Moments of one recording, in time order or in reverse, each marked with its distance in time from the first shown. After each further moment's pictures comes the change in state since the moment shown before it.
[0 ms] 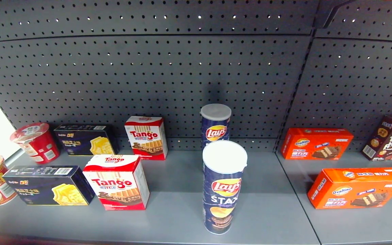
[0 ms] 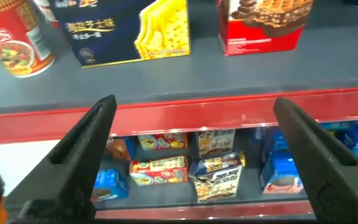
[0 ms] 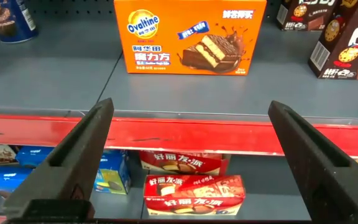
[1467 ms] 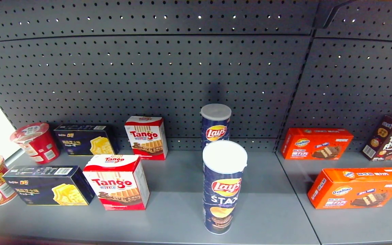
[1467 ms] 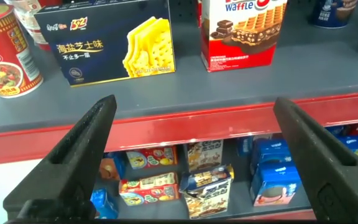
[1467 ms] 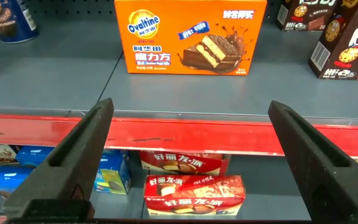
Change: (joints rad) left arm -0.069 -0.087 0.000 0.000 0.017 -0.020; right arm 0.000 0.000 0.000 0.000 0.002 0.000
